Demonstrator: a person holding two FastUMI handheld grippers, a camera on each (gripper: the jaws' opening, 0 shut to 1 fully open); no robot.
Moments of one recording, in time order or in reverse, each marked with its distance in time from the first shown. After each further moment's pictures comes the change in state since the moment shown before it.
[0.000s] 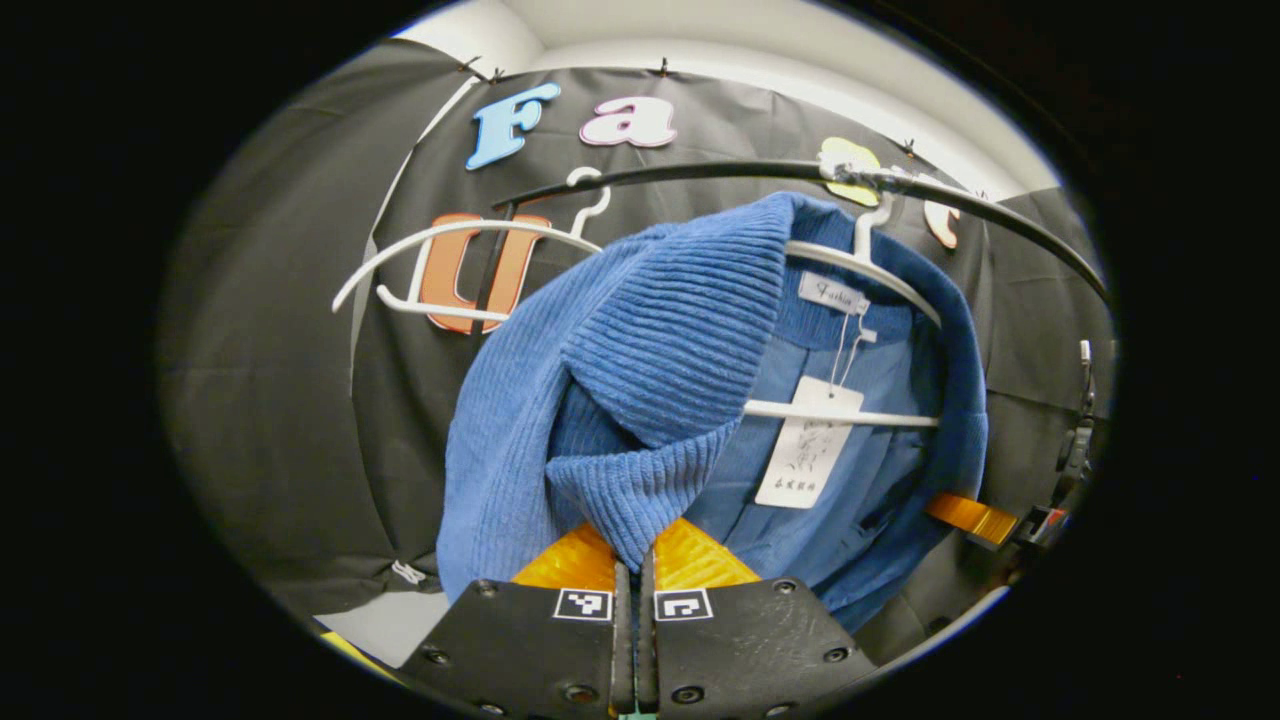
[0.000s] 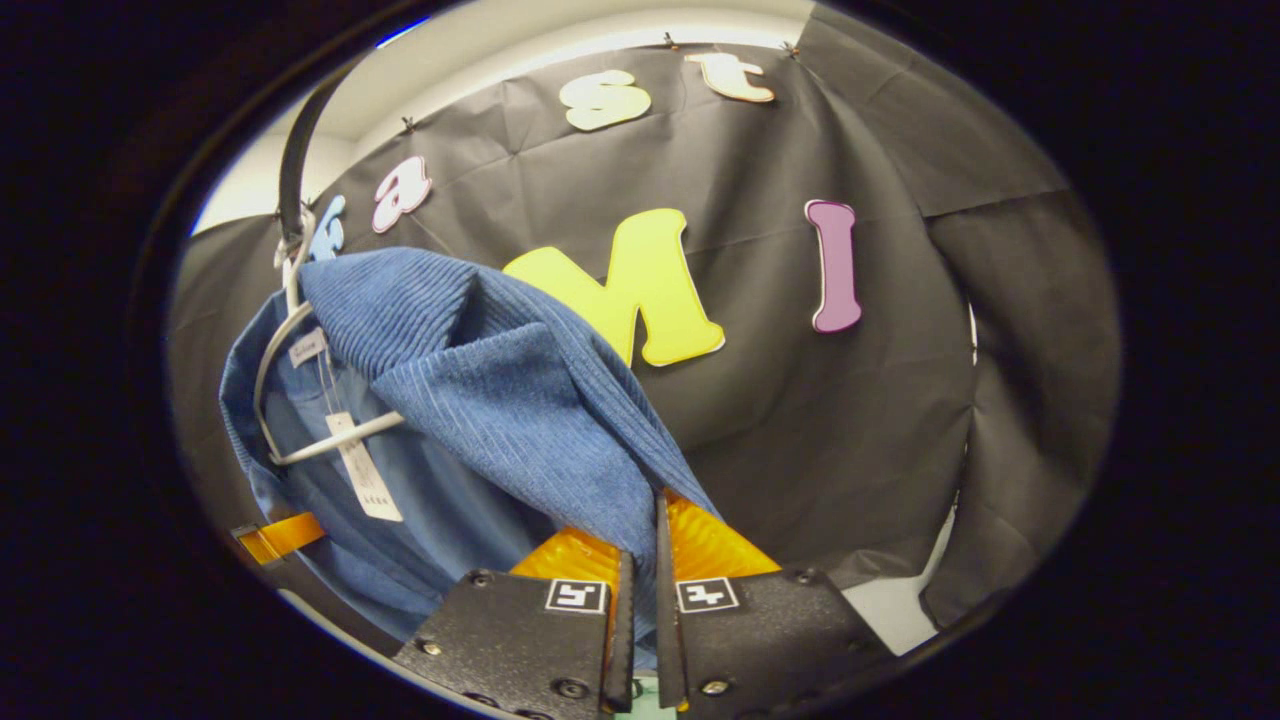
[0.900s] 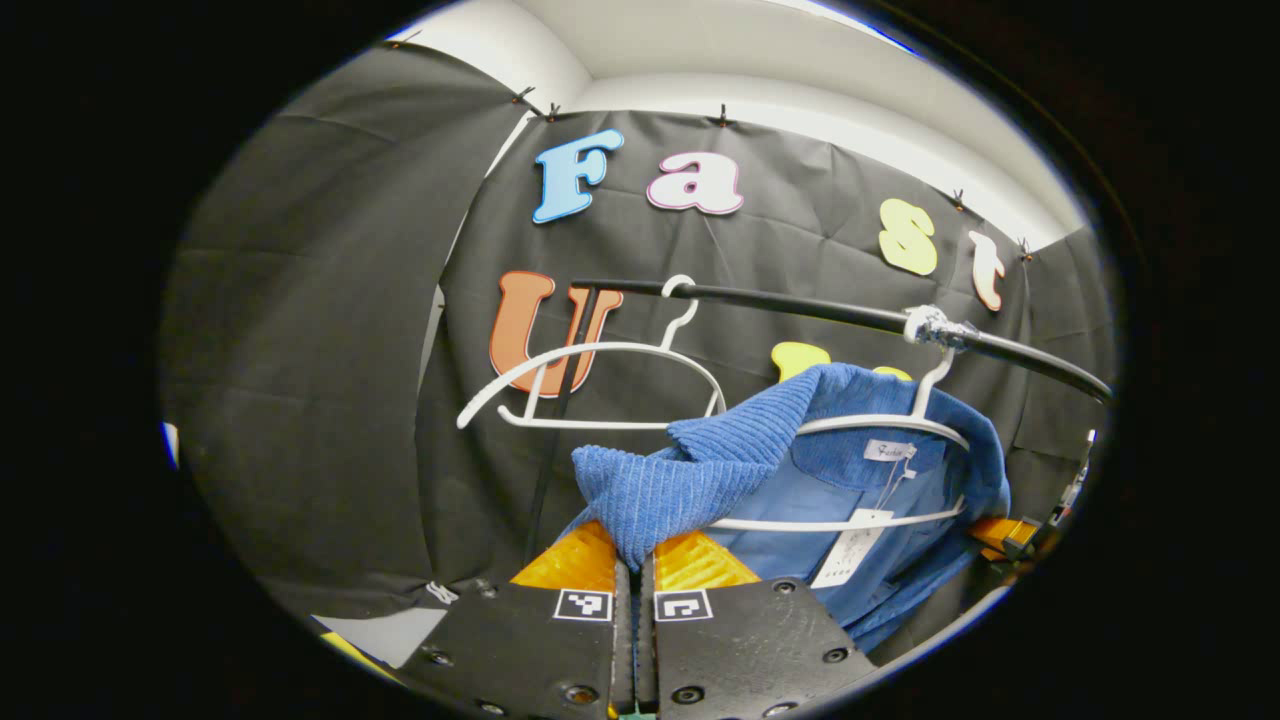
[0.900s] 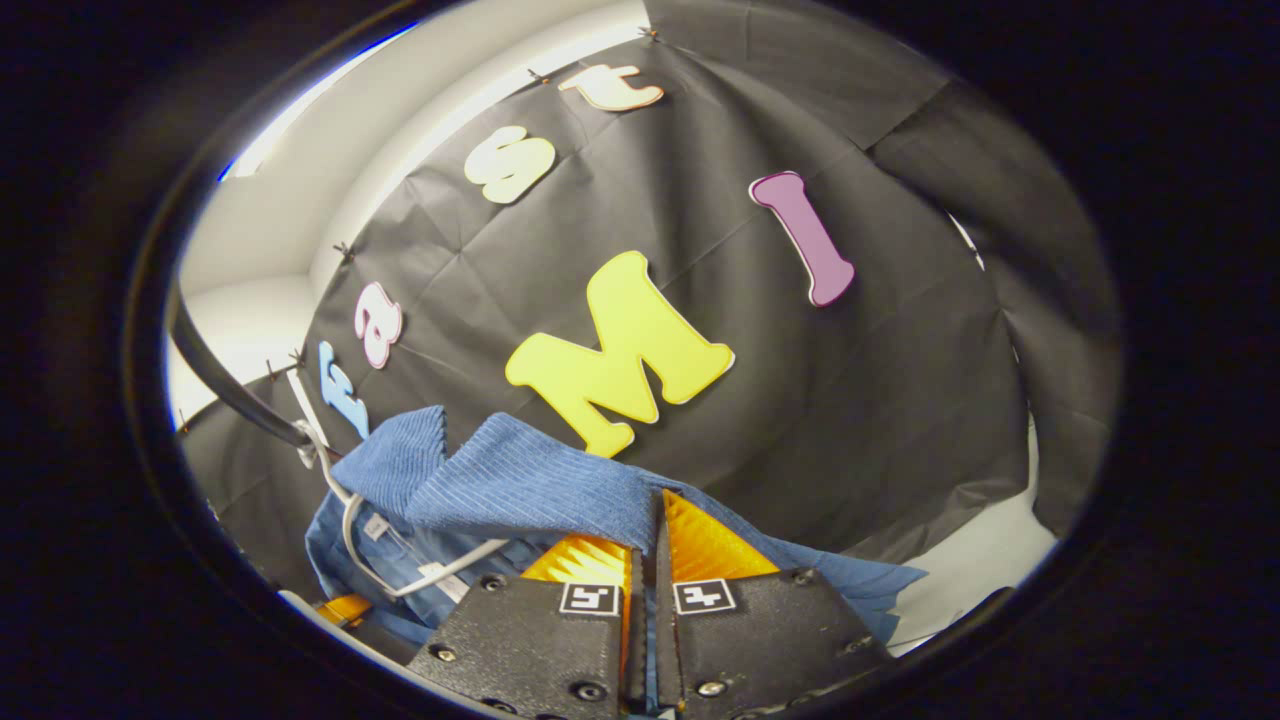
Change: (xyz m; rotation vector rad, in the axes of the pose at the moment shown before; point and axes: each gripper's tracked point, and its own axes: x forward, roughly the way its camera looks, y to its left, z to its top) left arm -0.033 0.064 0.091 -0.050 -0.120 0.134; right arm -0.002 -0.004 0.063 0.402 -0.053 0.130
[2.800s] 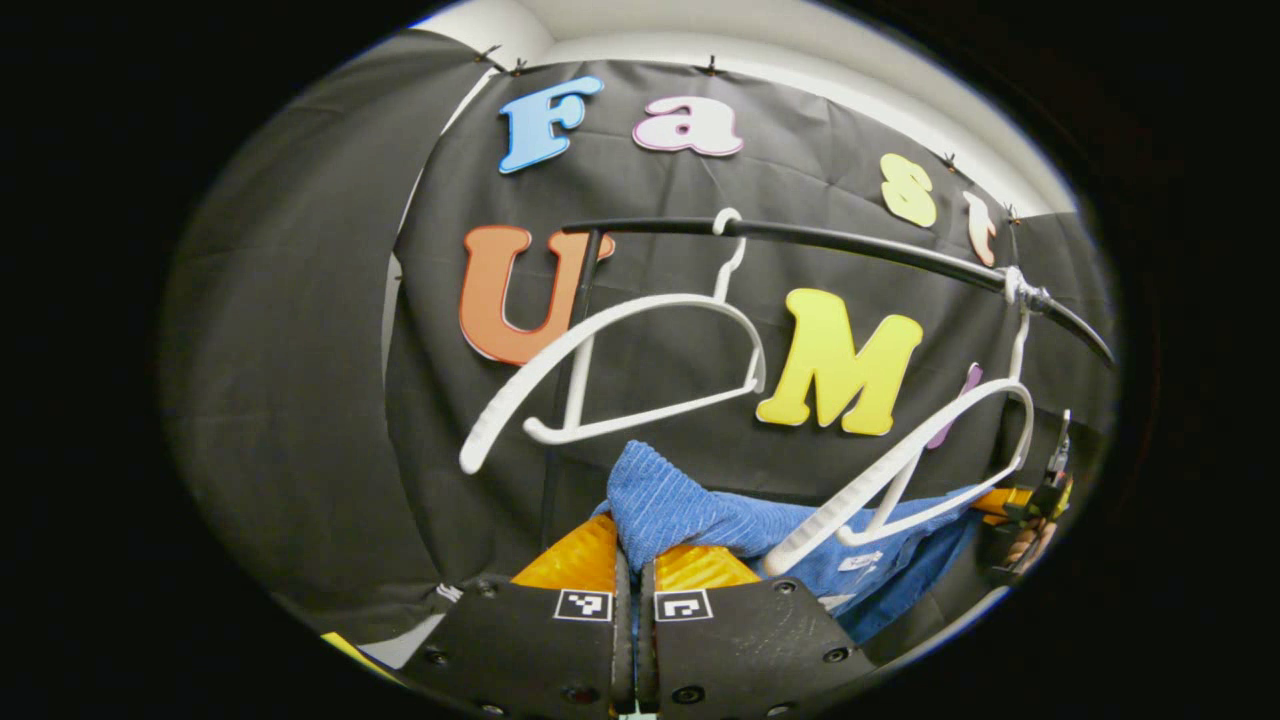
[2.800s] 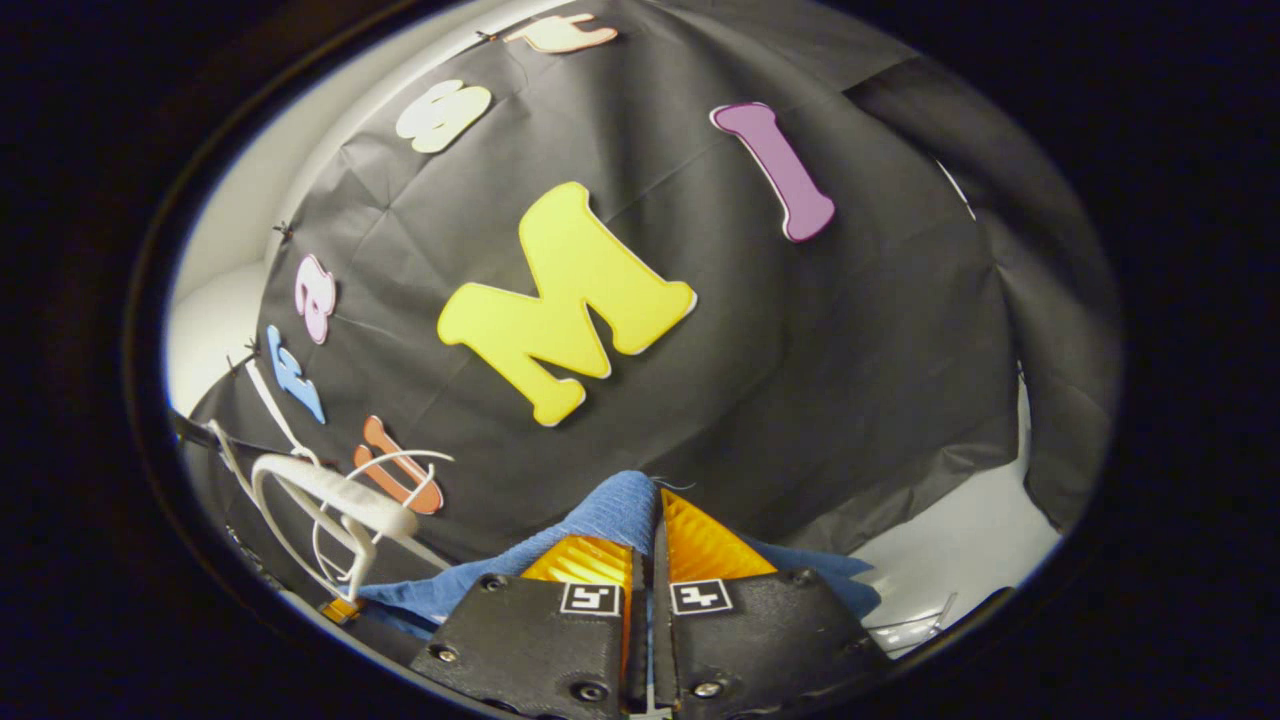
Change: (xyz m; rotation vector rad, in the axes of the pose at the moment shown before) left arm 0.060 0.062 -0.037 0.053 0.187 -0.099; right arm 0.063 -0.060 -0.045 0.032 0.199 -0.113
